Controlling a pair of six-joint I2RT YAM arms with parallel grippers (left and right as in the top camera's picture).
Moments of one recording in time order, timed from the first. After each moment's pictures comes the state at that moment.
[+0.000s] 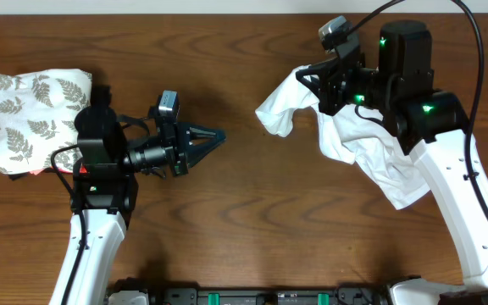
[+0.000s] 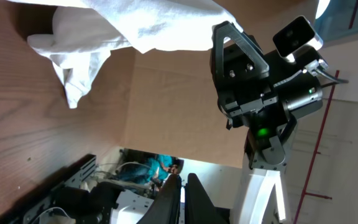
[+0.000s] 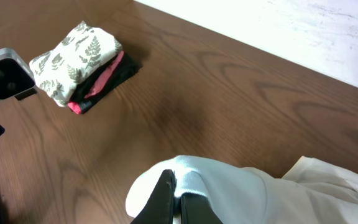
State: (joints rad) left arm -0.01 1.13 0.73 0.14 1.30 -1.45; right arm 0.24 1.48 1.42 -0.56 -0.62 -0.06
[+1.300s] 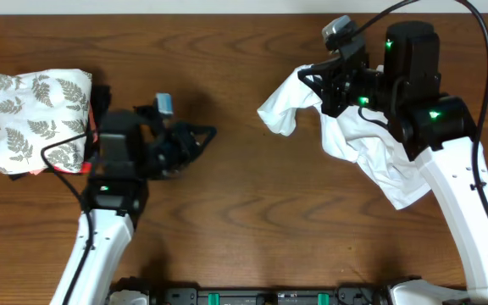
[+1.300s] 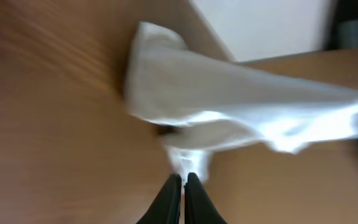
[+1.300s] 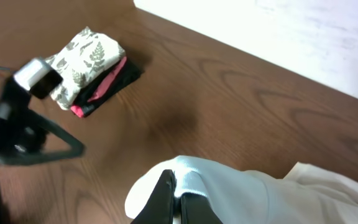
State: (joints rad) left arm -0.12 1.13 0.73 -0.17 0.69 -0.83; right arm 0.24 1.44 1.42 -0.57 -0.62 -0.06
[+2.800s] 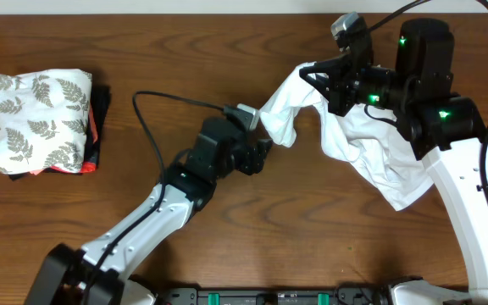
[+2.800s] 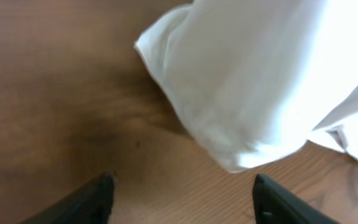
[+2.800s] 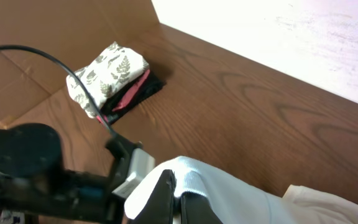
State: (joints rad) left arm -0.54 1.43 0.73 0.09 0.19 -0.22; right arm 0.20 1.43 1.42 -0.54 -0.76 -0.03
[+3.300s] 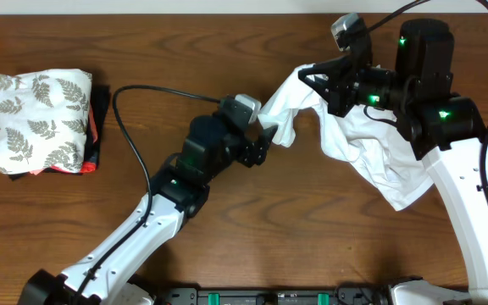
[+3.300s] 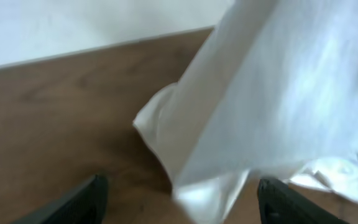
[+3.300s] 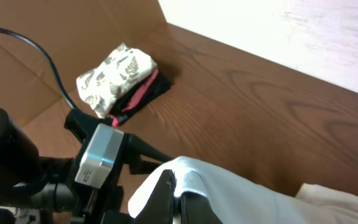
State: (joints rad) left arm -0.54 1.33 0.73 0.25 0.17 -0.13; right arm 0.20 1.43 1.42 -0.54 -0.80 0.00
